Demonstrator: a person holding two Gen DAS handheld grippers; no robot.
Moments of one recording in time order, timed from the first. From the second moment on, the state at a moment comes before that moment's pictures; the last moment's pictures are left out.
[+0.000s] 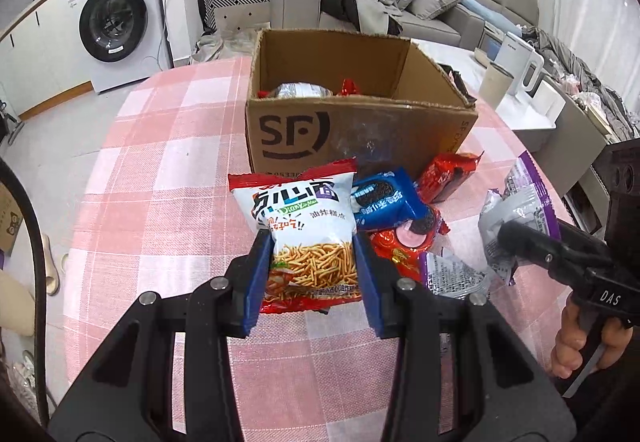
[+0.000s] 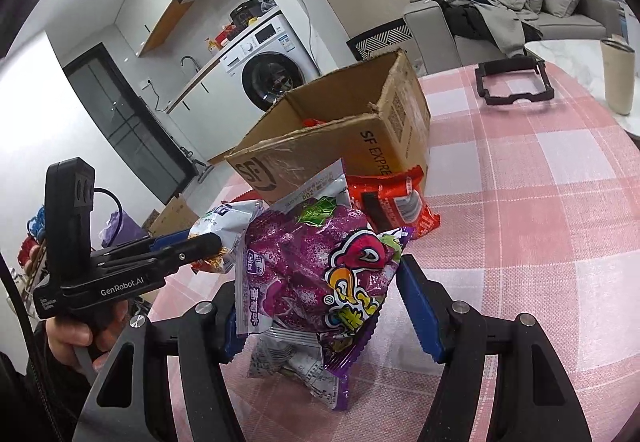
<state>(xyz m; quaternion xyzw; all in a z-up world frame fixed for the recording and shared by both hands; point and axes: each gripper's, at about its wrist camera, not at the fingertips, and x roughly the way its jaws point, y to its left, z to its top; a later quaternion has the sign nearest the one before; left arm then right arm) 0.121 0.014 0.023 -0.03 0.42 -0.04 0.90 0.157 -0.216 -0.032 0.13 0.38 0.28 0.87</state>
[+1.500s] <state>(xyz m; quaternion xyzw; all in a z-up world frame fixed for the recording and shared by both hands) 0.091 0.005 -0.020 -0.02 0.47 -0.09 0.88 0.155 -0.174 0.004 0.06 0.37 0.29 0.88</state>
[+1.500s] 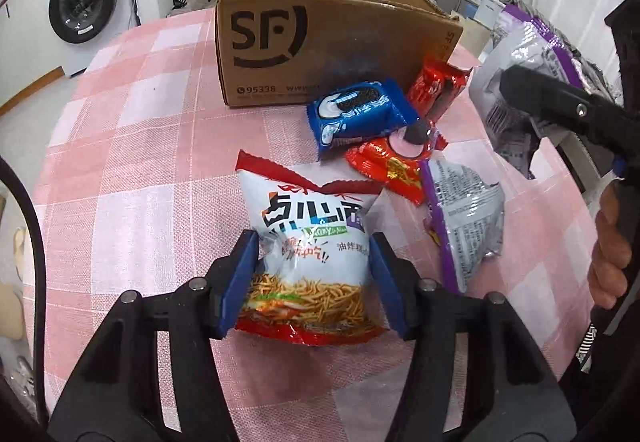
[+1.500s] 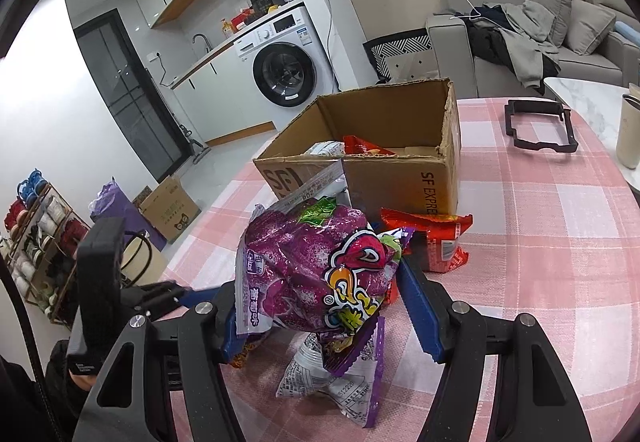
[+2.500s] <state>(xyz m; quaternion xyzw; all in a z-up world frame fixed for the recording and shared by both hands) 0.142 0.015 0.112 -0.04 0.31 -0.07 0.95 0.200 -0.166 0.038 0.07 0.33 0.30 0.89</state>
